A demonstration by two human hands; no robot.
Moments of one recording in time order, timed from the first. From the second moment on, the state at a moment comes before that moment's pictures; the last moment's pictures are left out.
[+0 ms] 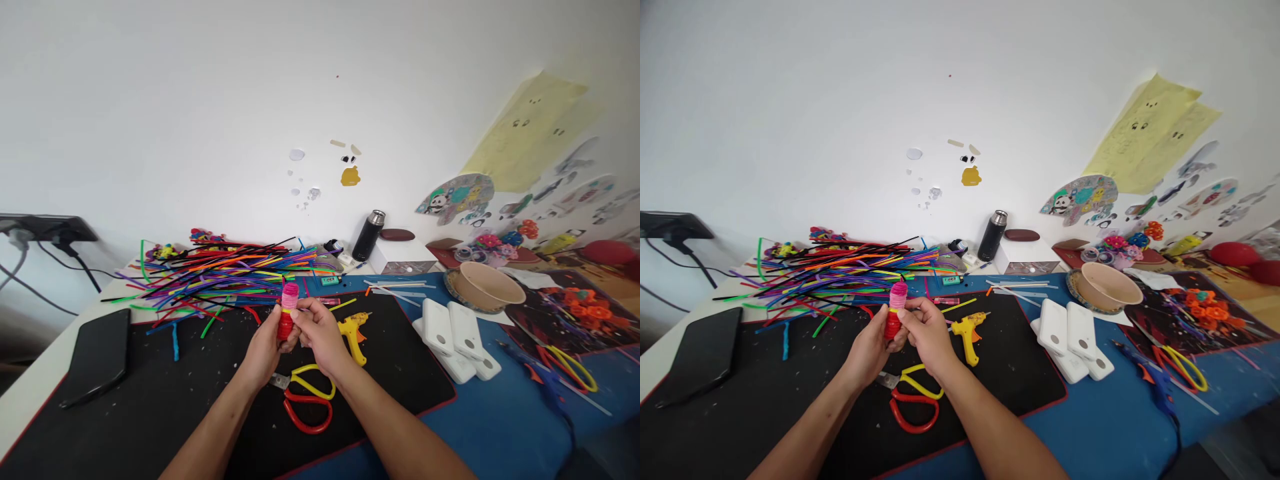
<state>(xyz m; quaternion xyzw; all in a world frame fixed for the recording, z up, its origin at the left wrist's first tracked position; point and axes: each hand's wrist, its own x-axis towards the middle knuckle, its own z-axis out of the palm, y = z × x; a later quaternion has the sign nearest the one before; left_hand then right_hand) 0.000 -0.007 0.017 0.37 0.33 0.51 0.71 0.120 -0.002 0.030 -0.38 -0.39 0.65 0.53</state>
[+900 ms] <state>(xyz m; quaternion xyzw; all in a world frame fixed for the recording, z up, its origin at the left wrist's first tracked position) -0.009 -0.010 0.006 0.46 0.28 0.48 0.69 0.127 -0.002 0.026 -0.38 -0.37 0.66 0.53</state>
